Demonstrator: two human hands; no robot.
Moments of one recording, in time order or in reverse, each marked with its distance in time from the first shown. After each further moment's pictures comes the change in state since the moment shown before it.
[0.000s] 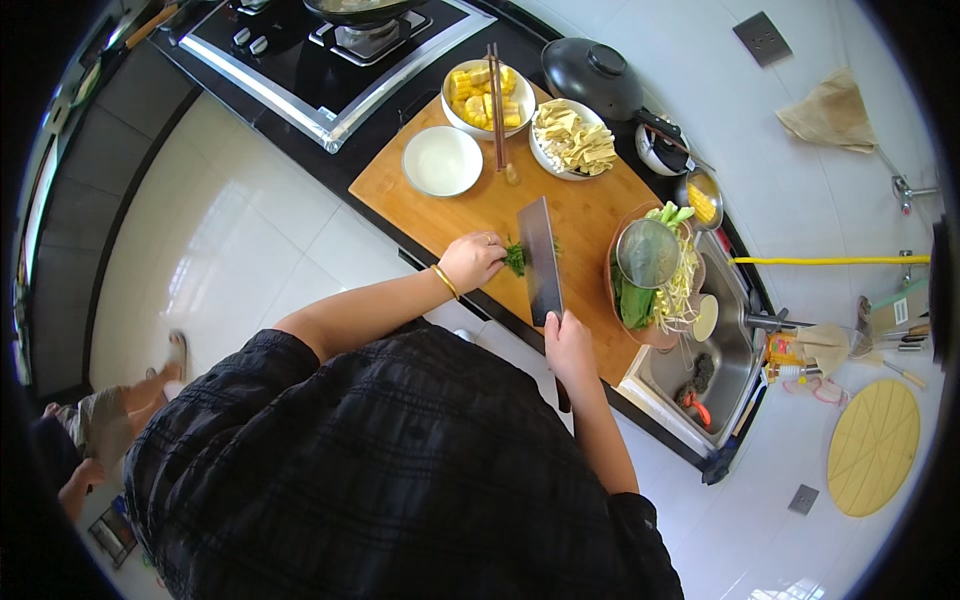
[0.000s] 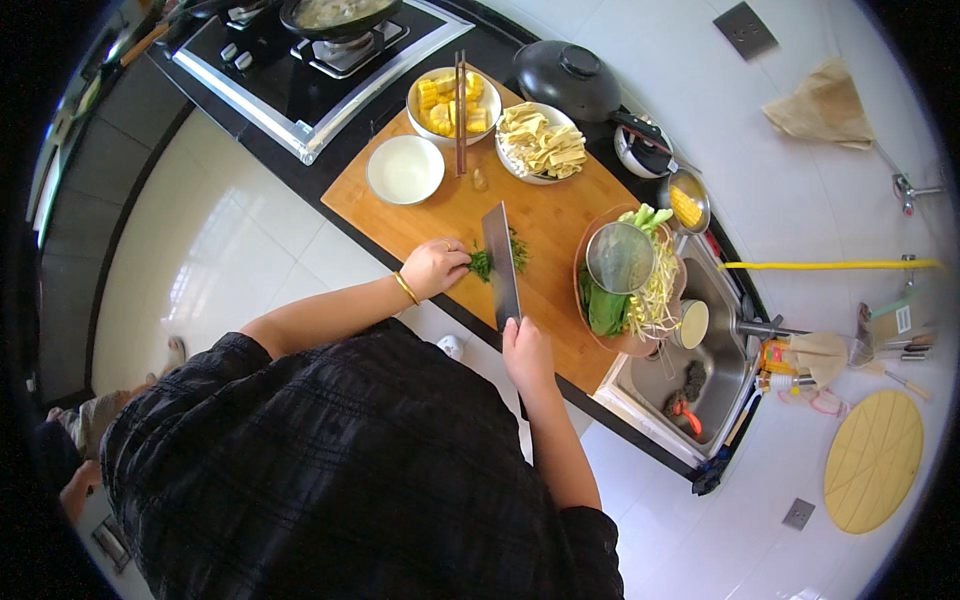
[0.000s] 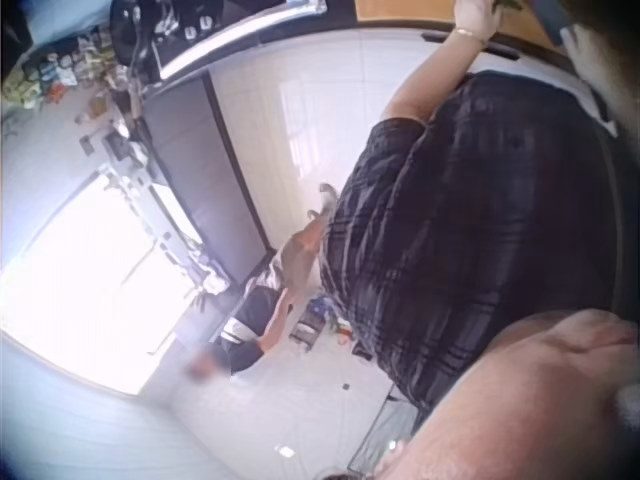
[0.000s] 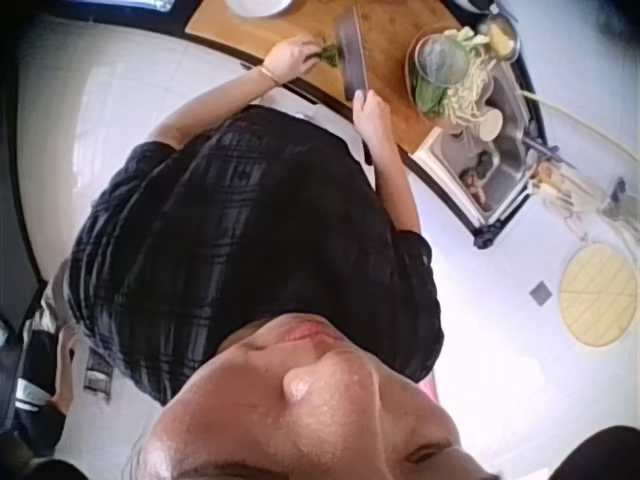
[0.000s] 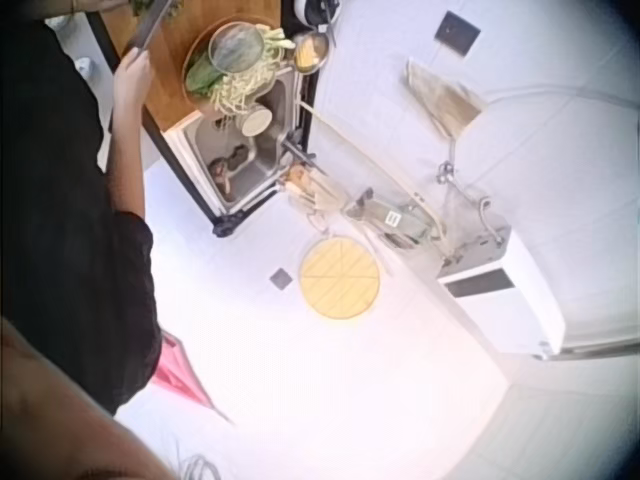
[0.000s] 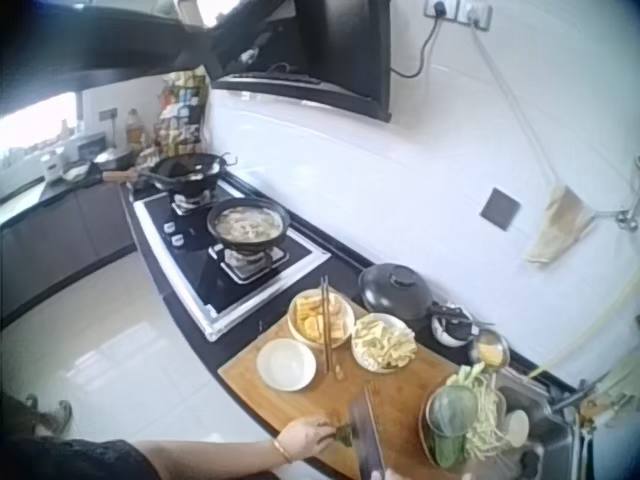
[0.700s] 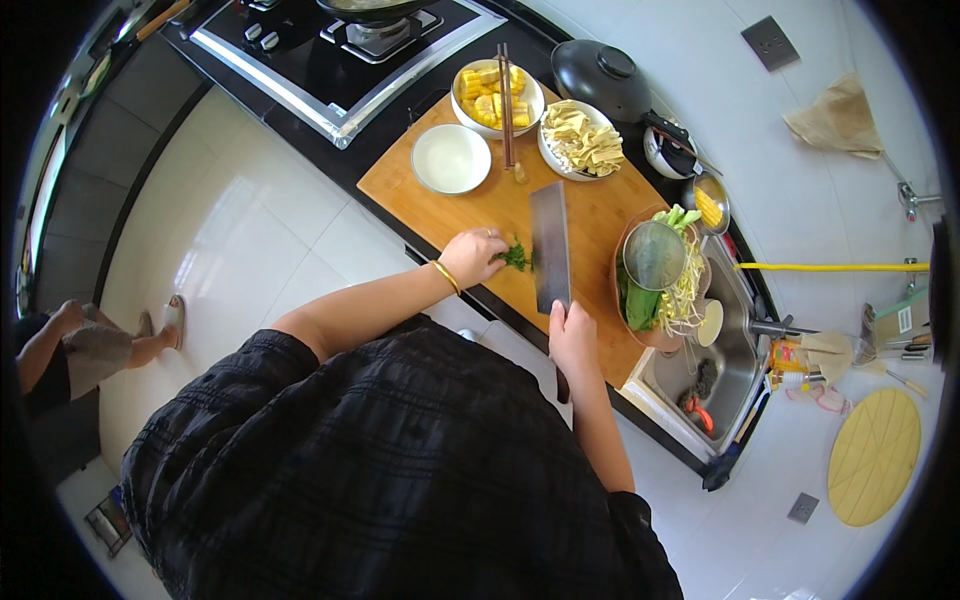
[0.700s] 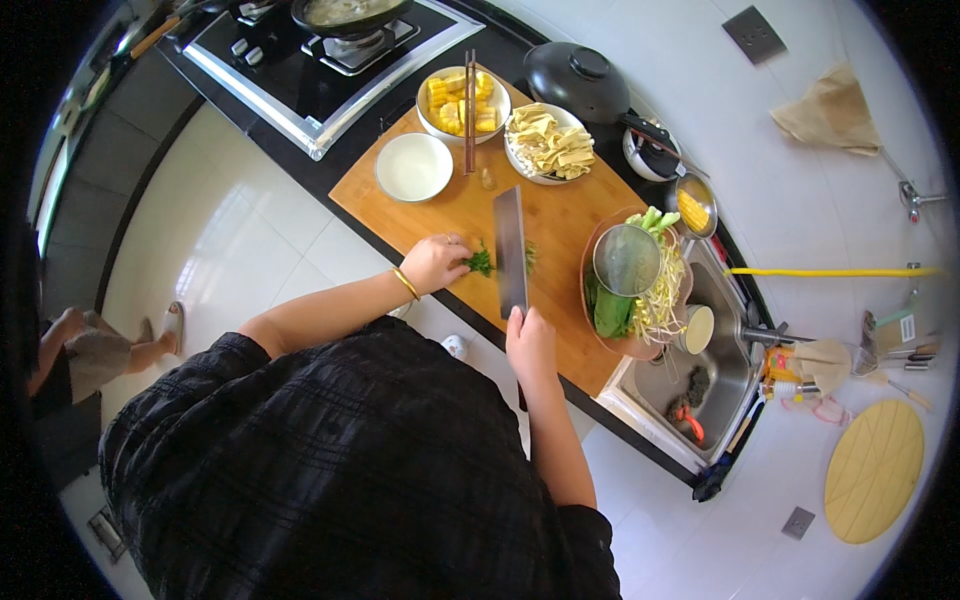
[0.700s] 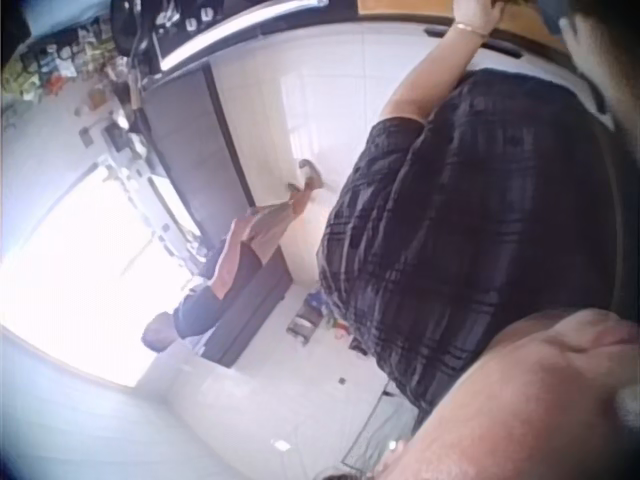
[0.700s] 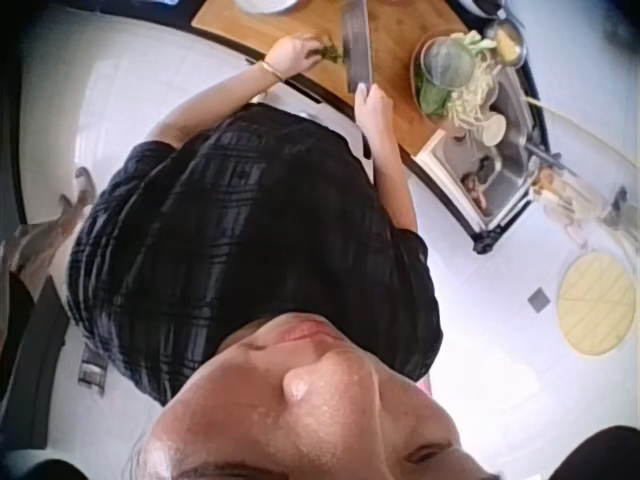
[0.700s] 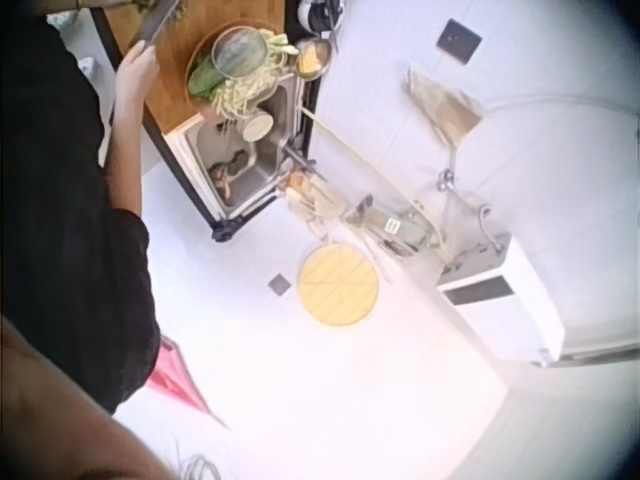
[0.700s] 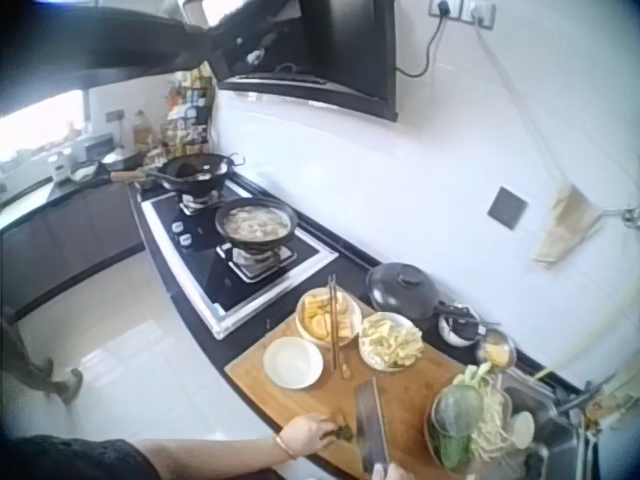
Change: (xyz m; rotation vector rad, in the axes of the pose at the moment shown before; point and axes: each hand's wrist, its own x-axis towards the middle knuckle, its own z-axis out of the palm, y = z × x) left_hand 0.001 0.002 -0.011 0.012 -0.033 -0.094; right_hand 0.010 0.003 0.013 0.139 -0.014 0.120
